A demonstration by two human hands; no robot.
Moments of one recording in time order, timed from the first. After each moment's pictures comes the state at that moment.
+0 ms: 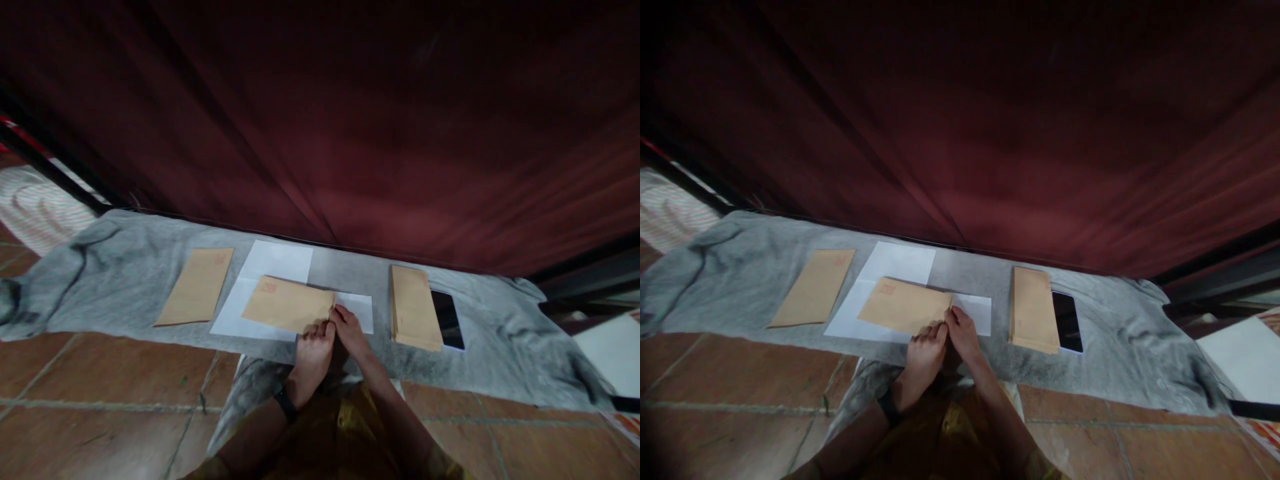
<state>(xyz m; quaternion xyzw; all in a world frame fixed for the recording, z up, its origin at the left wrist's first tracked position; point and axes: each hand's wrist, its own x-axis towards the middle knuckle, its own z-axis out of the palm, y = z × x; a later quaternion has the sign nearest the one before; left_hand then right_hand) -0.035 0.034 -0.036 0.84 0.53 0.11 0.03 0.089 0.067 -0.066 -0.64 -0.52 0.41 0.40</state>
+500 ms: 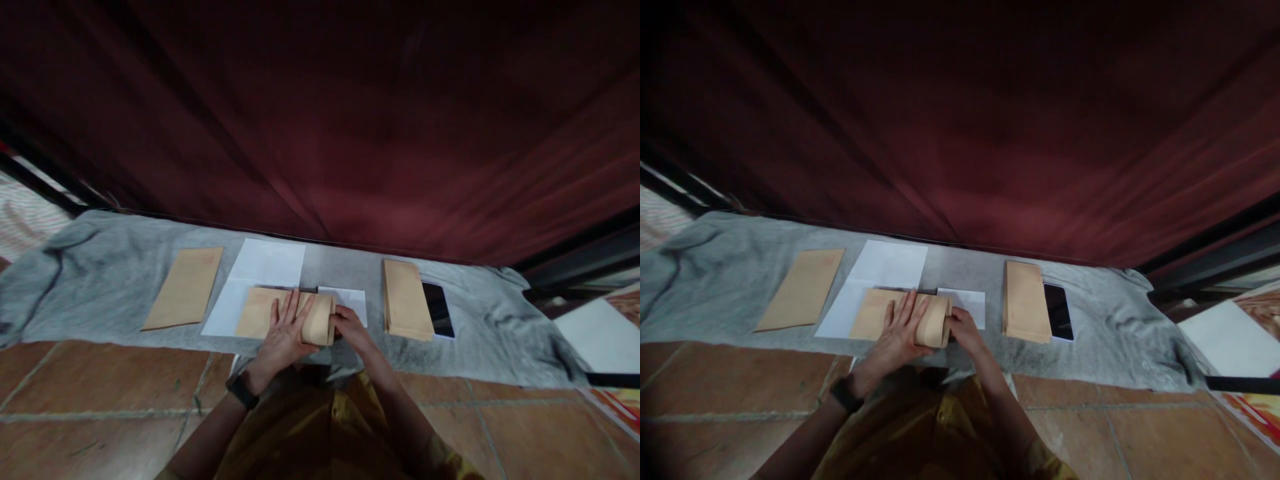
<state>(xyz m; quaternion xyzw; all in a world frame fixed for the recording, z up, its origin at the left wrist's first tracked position) -0.097 0.070 -0.049 0.87 0.47 0.13 0.05 0.107 0.059 -0.054 -0.58 -0.48 0.53 0.39</state>
